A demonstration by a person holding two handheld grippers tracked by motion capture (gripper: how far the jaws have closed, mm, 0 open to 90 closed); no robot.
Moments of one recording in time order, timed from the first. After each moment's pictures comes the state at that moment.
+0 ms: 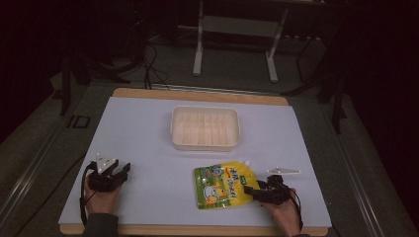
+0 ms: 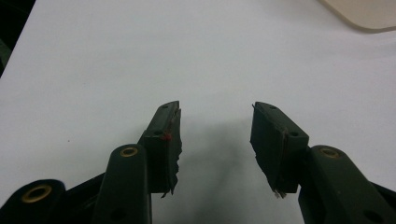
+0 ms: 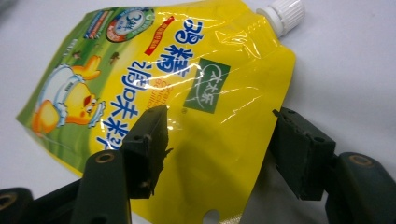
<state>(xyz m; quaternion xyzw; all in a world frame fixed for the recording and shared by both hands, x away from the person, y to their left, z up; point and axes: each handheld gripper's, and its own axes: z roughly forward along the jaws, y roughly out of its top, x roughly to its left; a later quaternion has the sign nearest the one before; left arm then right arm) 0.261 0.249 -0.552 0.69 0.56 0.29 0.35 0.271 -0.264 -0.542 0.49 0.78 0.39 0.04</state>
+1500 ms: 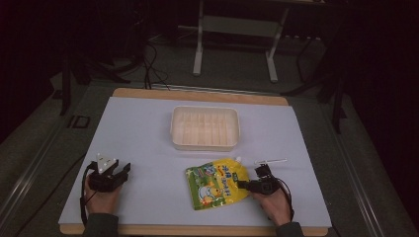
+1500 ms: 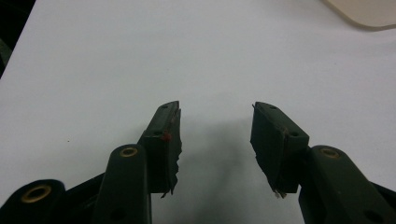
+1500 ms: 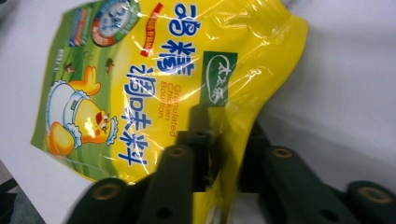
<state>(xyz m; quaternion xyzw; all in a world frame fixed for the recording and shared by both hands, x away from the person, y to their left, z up) 0.261 0.249 -0.552 0.70 0.56 0.29 0.34 0.297 -0.234 -0.538 0.53 0.78 0.35 -0.04</state>
